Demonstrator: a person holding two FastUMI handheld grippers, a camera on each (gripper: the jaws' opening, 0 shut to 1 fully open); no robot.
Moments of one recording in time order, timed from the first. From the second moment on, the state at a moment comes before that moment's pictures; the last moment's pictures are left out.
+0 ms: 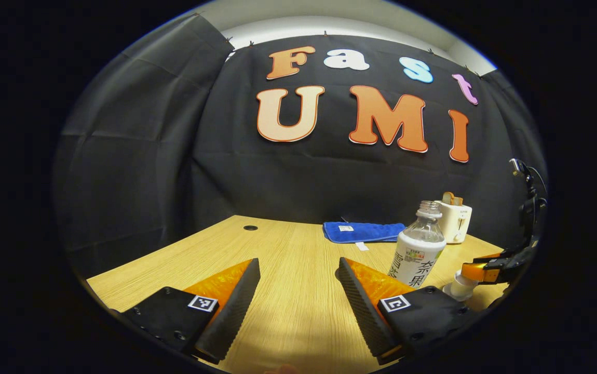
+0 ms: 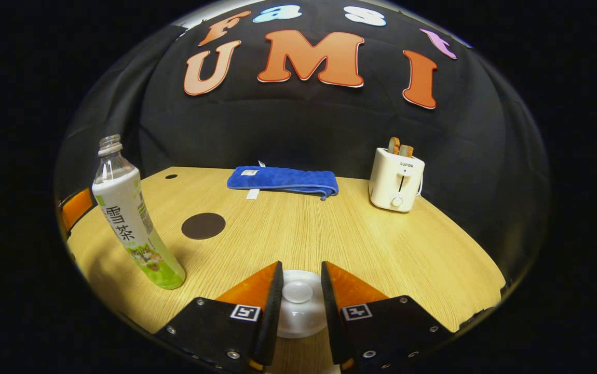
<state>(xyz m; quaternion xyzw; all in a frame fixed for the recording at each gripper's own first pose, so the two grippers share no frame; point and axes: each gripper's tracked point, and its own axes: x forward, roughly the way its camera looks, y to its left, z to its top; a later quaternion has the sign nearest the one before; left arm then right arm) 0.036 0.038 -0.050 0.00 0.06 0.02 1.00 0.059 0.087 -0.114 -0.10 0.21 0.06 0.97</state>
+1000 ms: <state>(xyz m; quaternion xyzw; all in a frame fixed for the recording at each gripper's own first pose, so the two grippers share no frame) -0.003 -0.034 -0.039 0.01 0.04 -0.06 1.00 0.031 0.004 -0.077 -0.07 0.17 -0.01 0.98</state>
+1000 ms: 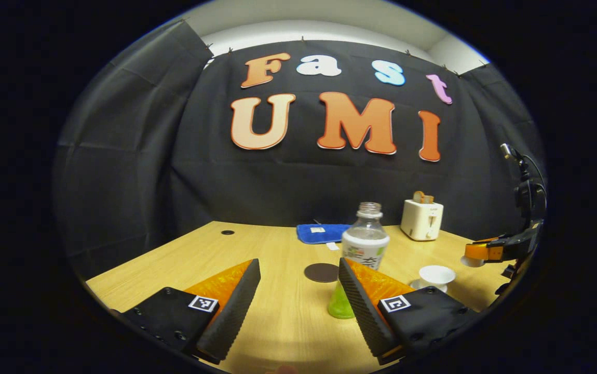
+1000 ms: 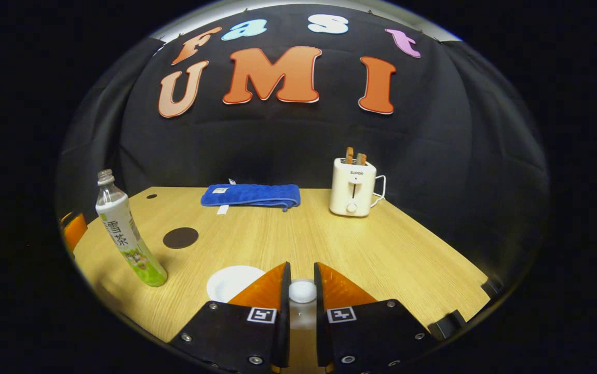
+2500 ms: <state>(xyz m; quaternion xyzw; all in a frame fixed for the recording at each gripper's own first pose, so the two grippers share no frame) 0.055 -0.089 -0.081 0.13 0.13 -0.10 0.98 -0.002 -0.073 -0.094 -0.03 0.20 -0.08 0.98</state>
